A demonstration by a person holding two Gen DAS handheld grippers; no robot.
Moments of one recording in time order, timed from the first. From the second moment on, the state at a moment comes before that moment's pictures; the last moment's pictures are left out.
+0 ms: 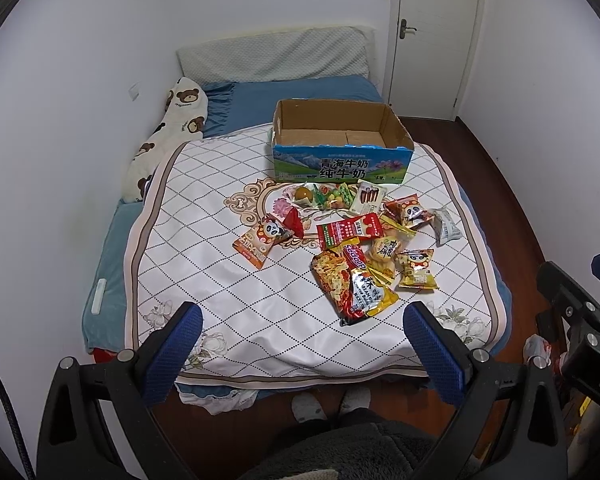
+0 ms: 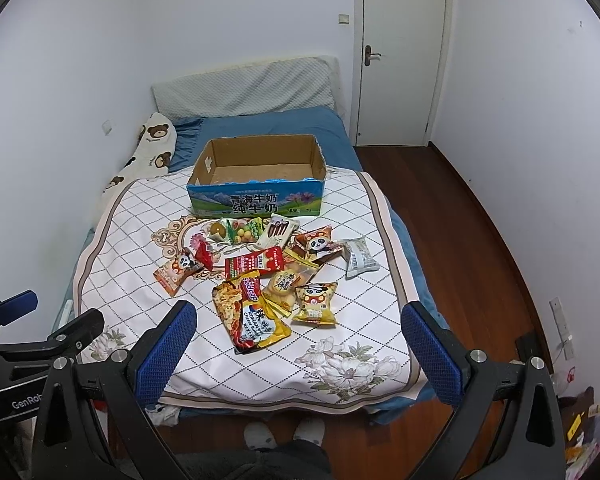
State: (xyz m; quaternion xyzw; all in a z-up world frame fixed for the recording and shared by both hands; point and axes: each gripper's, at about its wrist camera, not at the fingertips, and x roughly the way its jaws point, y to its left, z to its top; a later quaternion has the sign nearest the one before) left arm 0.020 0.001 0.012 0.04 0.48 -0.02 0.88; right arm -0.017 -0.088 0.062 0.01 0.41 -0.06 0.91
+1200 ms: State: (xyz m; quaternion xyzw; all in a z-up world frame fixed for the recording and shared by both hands) left arm 0.166 0.009 -0.156 -0.02 0.65 -0.05 0.76; right arm 0.080 -0.135 -0.079 0.10 0.53 -0.10 0.83
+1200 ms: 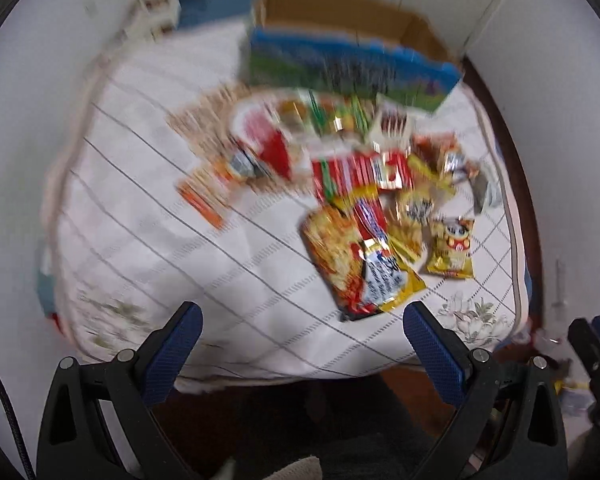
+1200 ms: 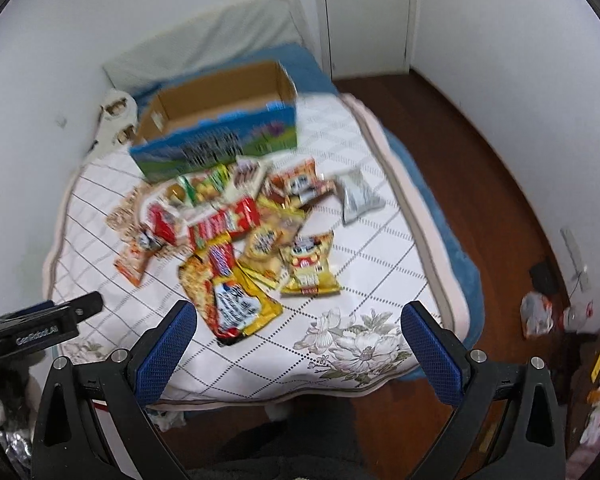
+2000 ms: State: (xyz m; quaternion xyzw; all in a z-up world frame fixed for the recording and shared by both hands) left arm 0.249 -0.048 -0.306 0.05 0.73 0.08 0.68; right arm 0.263 -0.167 -0.267 0.21 0.69 0.02 0.69
